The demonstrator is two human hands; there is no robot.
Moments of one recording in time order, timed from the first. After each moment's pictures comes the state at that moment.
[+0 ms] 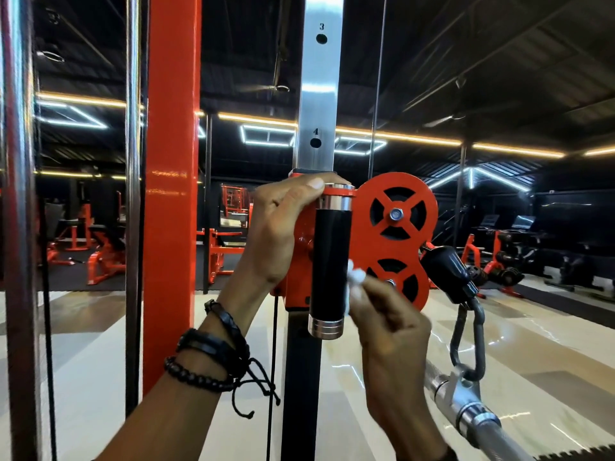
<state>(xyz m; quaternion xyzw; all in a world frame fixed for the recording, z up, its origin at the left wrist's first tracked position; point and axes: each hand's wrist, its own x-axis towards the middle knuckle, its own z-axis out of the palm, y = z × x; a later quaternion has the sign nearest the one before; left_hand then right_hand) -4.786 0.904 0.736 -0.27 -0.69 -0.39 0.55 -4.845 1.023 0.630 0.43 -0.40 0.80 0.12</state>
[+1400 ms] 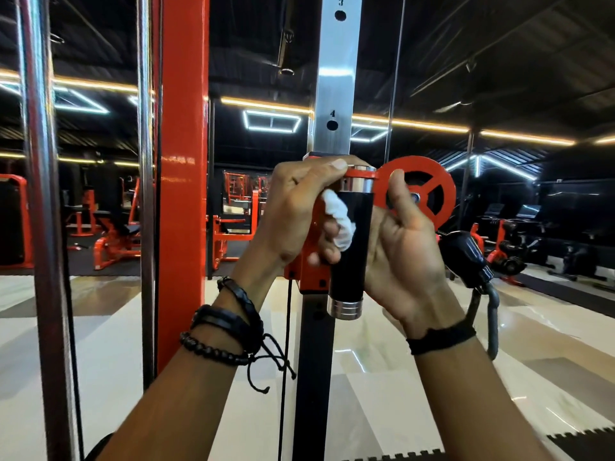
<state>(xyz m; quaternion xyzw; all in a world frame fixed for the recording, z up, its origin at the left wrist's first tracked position) -4.773 0.909 0.738 -0.22 -0.69 -0.50 0.48 -4.853 1.018 0.712 0.55 -0.29 0.69 -0.36</state>
